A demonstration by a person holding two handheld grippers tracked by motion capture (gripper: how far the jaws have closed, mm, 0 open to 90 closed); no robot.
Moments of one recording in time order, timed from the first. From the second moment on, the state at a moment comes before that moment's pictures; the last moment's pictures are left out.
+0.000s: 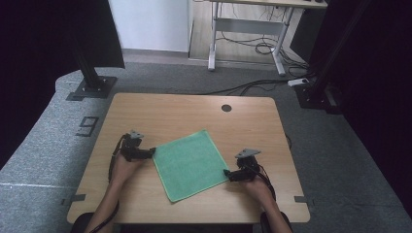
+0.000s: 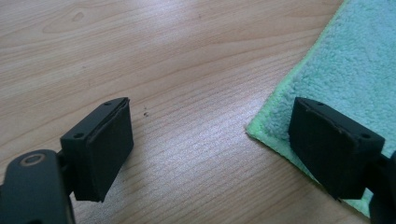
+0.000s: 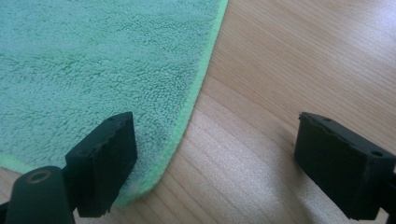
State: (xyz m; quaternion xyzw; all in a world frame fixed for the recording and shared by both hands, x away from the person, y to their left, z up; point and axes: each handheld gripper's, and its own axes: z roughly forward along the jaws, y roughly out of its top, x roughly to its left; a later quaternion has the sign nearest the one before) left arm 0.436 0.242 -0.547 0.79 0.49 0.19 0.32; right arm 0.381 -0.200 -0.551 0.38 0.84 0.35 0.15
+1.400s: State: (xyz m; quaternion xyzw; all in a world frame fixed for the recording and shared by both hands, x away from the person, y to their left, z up) left arm 0.442 0.239 -0.547 0.79 0.49 0.19 0.32; right arm 0.366 -0.114 -0.530 0.28 0.87 0.39 0.07
